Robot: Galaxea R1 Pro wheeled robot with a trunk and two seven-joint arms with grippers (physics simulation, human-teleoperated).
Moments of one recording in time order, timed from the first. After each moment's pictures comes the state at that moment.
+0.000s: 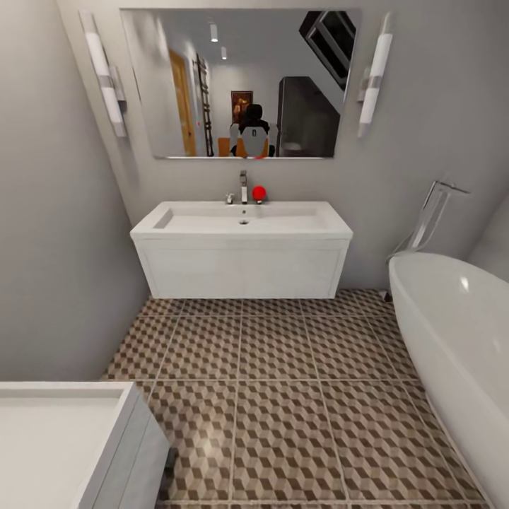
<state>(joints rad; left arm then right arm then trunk) -0.34 0.11 -1.12 -0.19 1.31 0.02 -0.03 -0.27 0.05 0.57 0.05 -0.23 -0.23 0.01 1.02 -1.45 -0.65</state>
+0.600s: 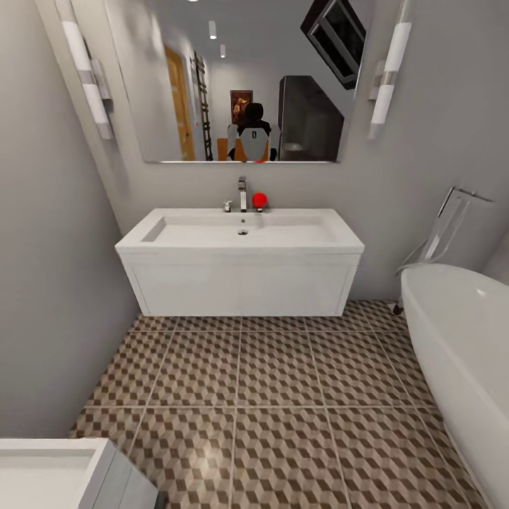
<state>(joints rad) -0.34 0.11 -1.12 -0.19 1.31 0.02 -0.03 -0.27 0.04 0.57 0.05 -0.23 -0.23 0.01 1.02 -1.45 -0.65</state>
